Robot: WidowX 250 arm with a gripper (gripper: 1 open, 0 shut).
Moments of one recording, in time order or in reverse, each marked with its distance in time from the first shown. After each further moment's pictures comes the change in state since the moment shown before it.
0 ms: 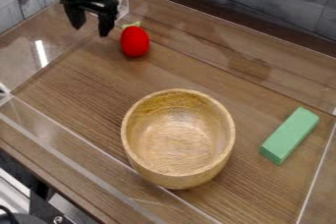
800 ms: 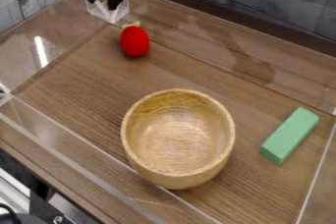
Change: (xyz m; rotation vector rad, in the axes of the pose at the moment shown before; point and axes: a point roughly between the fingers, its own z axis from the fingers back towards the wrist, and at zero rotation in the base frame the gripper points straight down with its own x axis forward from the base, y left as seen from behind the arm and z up) arm 0.019 -0.009 0.025 -0.006 -0.060 -0.032
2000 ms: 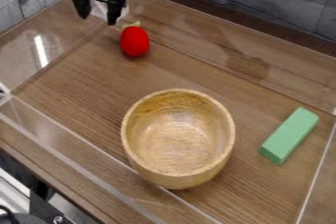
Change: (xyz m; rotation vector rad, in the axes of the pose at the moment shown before) arm -0.002 0.011 -0.028 0.018 0.069 0.140
